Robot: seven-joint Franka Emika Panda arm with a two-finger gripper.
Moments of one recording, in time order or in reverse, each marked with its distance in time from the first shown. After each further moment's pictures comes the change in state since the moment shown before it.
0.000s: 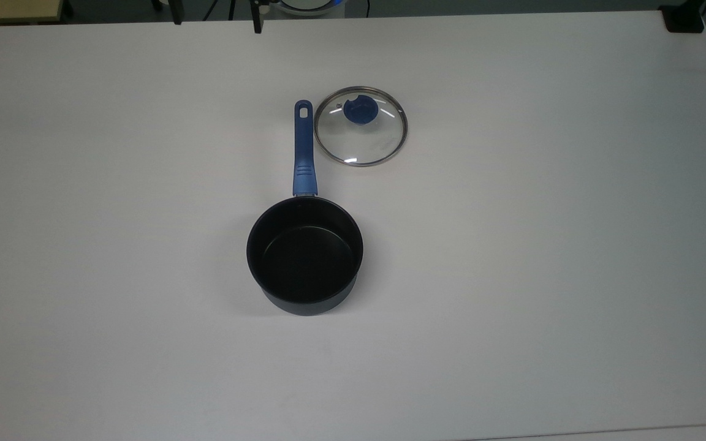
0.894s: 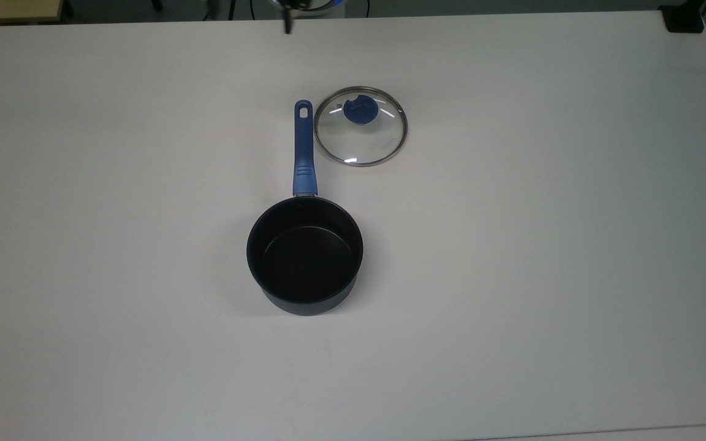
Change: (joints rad) arm -0.040 -0.016 0.081 -0.033 0.000 -0.048 0.147
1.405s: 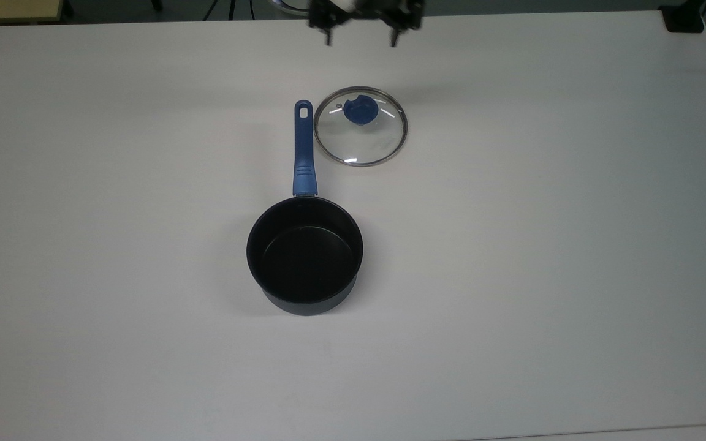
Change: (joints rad) arm 0.029 -0.008 0.218 -0.199 0.000 -0.016 0.035
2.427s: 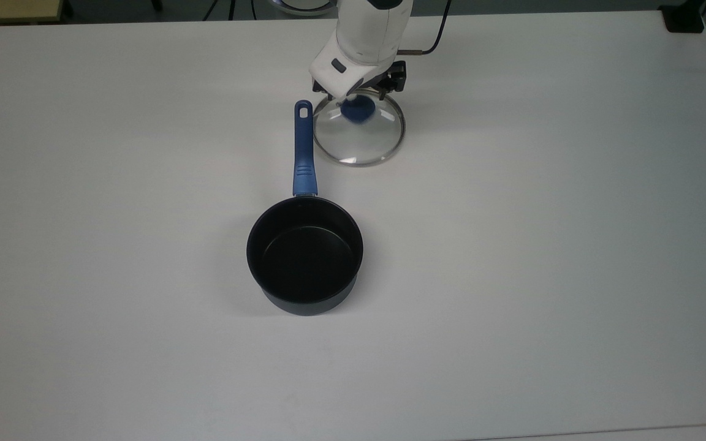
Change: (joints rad) arm 0.077 0.125 -0.048 -0.289 0.000 0.273 0.002
